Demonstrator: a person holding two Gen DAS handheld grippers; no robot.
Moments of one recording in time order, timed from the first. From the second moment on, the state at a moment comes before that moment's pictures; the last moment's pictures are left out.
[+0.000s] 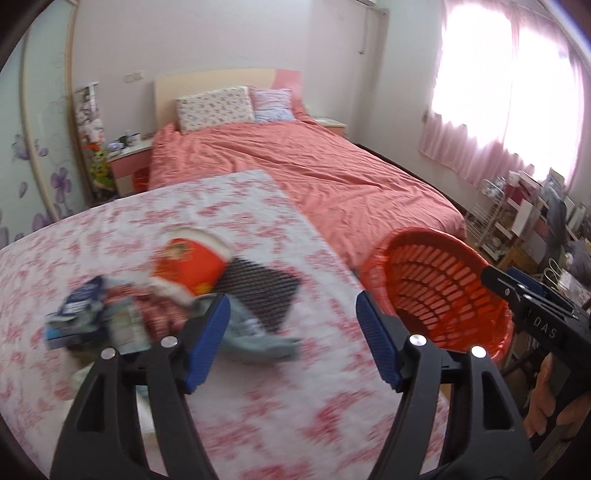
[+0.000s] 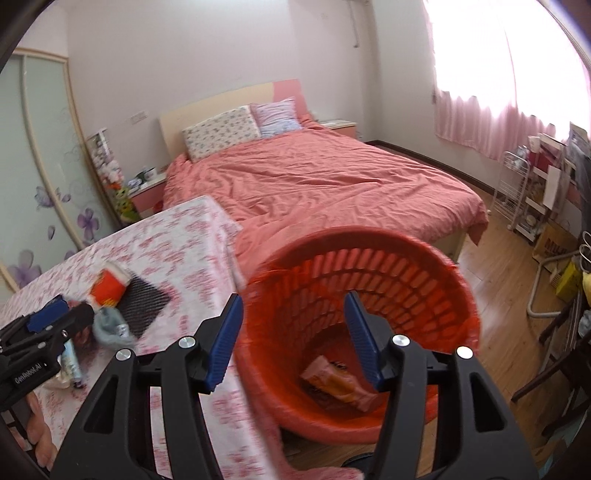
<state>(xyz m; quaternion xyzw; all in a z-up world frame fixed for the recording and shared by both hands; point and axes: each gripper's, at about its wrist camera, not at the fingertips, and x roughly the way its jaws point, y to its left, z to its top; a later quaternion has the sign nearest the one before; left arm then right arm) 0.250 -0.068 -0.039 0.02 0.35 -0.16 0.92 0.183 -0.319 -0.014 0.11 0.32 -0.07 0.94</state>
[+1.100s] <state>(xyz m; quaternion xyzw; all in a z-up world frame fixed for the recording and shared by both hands) 0.260 0.134 -0.061 -0.03 0.37 -0.03 0.93 0.257 -0.134 -0.073 0.03 0.42 0.07 0.90</state>
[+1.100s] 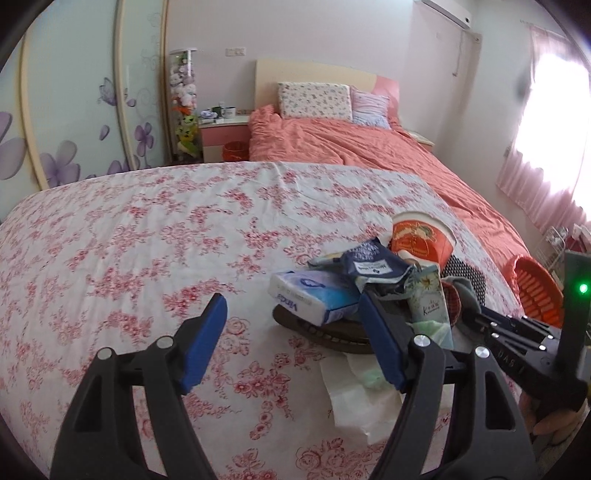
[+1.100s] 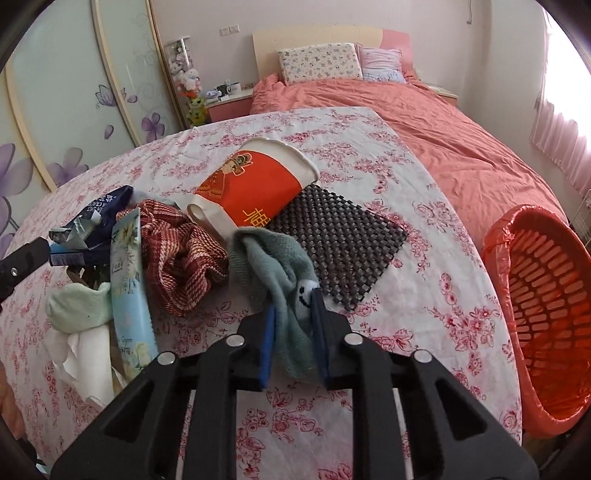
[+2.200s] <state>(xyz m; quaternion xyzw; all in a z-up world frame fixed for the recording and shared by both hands) 0.329 0.190 -0.111 -0.04 0.43 0.04 0.90 0.256 -0.134 -0.075 0.03 0.43 0.07 0.90</state>
